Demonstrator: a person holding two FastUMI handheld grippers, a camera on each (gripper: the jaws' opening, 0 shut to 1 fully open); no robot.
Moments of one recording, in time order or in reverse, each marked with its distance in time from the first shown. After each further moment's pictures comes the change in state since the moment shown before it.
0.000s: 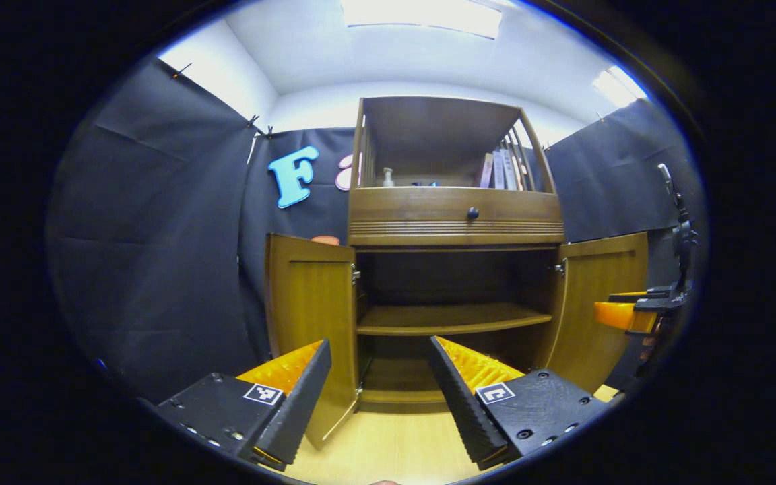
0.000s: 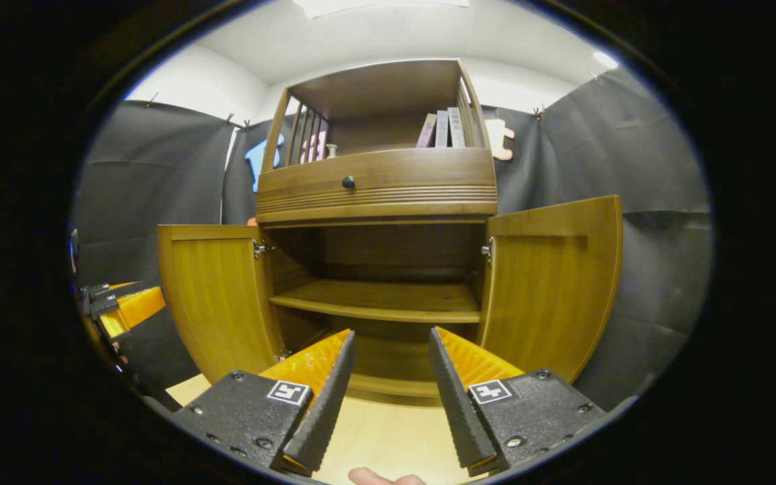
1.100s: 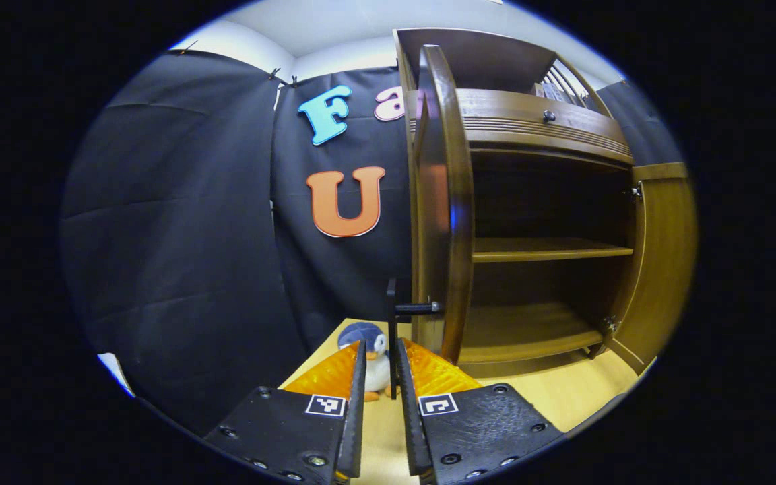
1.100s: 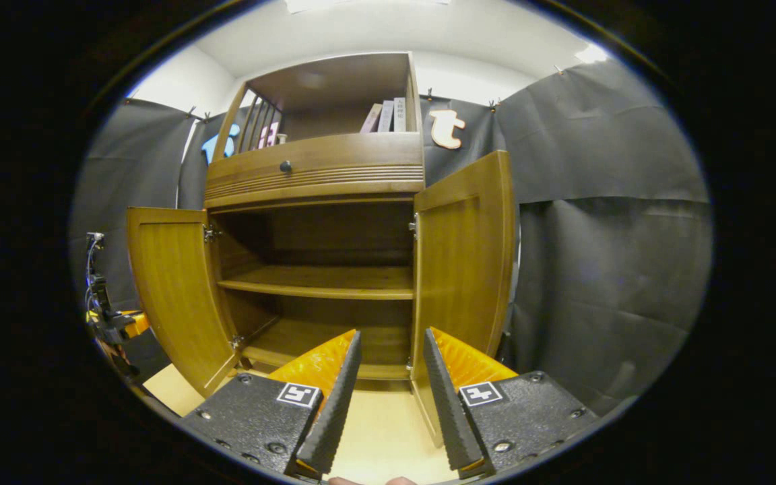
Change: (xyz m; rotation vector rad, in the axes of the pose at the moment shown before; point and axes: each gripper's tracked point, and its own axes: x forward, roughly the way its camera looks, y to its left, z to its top) left arm 0.052 0.120 -0.149 0.049 0.261 0.213; right arm -0.030 -0.078 -0.040 0.020 0.045 -0.191
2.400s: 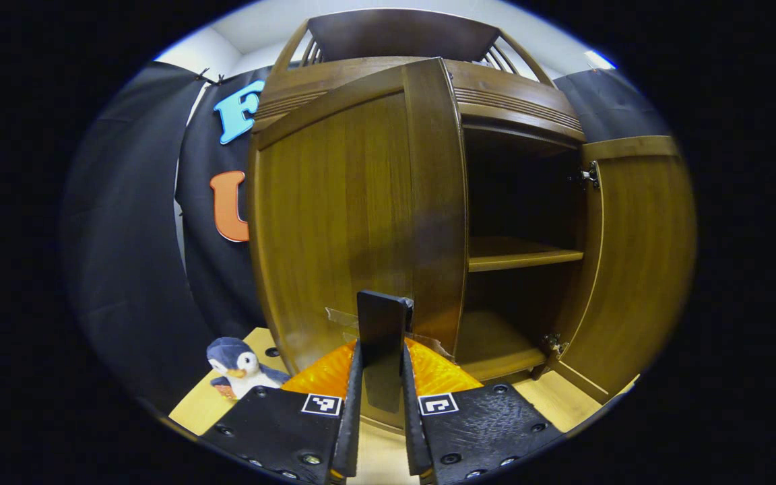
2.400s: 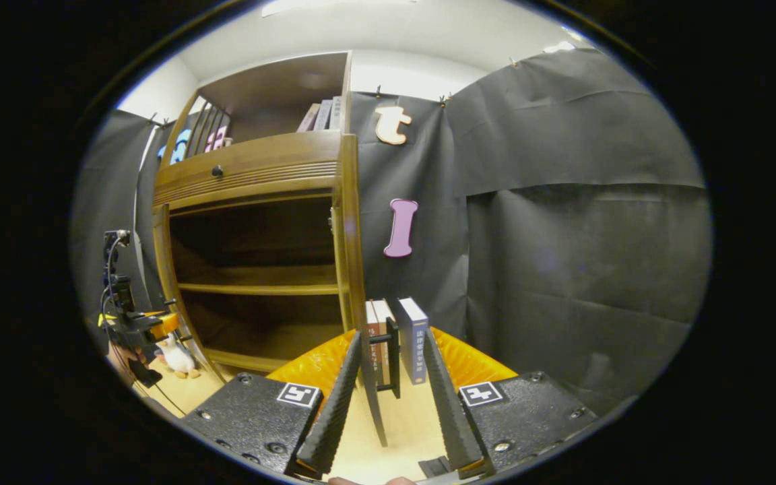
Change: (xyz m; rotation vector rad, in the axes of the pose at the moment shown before) left arm 0.059 -0.199 0.021 0.025 -0.015 -0.249; right arm -0.028 -0.108 -0.009 0.058 -0.001 -0.188
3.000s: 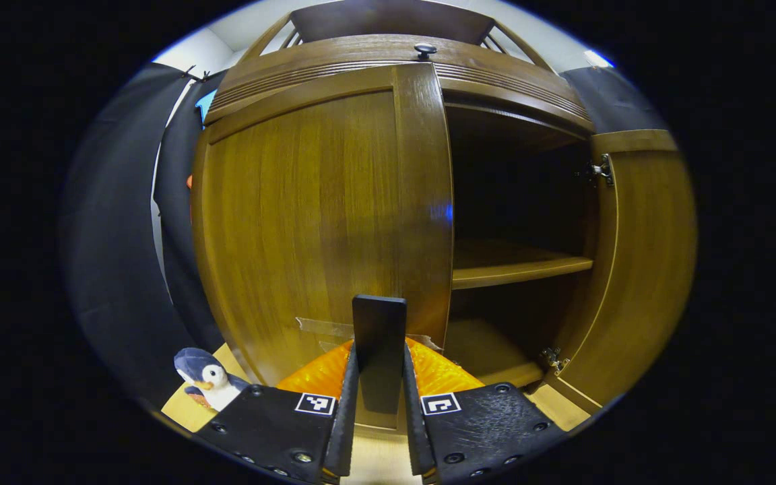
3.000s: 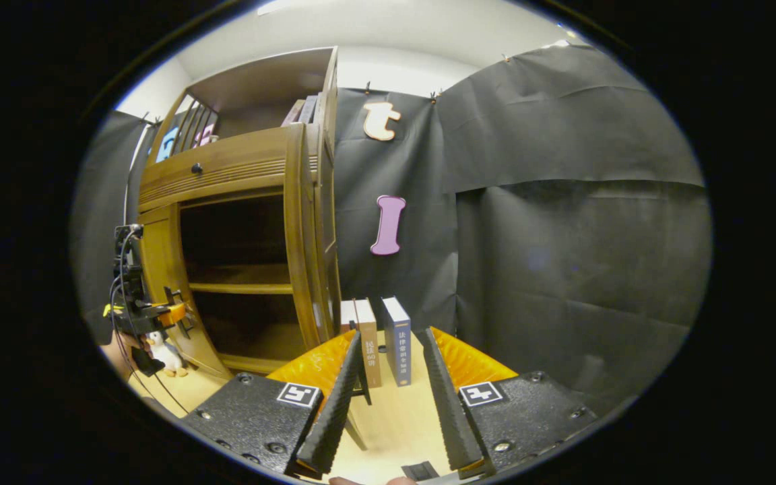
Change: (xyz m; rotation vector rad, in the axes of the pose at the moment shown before) left arm 0.067 -0.042 0.012 -0.005 0.009 -0.056; right arm 0.021 -0.035 0.001 0.012 0.009 -0.042
